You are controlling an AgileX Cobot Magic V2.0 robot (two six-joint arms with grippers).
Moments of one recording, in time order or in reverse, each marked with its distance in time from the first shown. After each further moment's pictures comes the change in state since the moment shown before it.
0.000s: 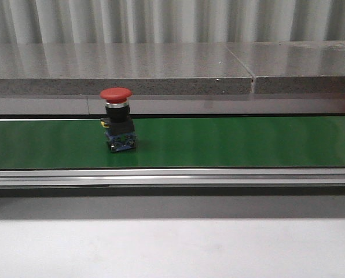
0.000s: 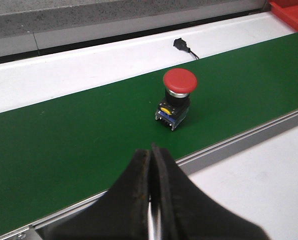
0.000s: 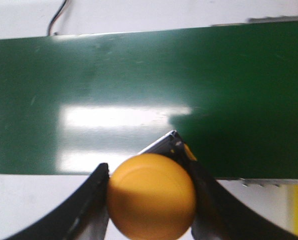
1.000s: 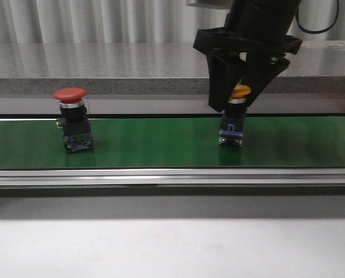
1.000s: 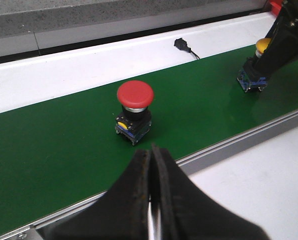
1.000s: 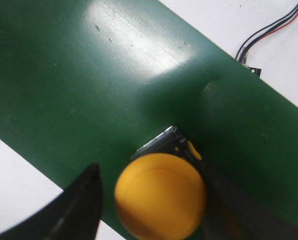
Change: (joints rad) left arm 0.000 0.000 0.000 0.000 0.000 0.000; right arm 0.470 0.511 -0.358 0.006 0.021 -0.278
